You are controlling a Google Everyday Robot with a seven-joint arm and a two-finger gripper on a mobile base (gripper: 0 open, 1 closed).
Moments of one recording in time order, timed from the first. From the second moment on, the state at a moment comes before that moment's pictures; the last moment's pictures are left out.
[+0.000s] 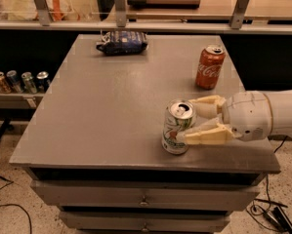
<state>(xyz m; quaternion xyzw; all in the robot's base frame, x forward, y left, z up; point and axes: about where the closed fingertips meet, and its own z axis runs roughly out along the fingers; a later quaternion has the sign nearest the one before) 0.428 -0.101 0.888 -0.53 0.59 0.38 0.47</state>
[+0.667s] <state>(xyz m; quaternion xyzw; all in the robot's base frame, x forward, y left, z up) 0.430 -0.103 0.893 -0.53 0.60 0.38 0.46</state>
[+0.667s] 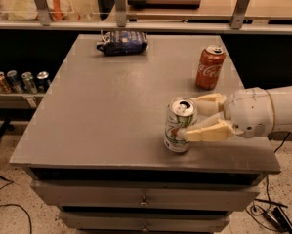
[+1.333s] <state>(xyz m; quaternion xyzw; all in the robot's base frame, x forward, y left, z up) 0.448 -0.109 0.953 -0.56 0.59 0.34 0.47</state>
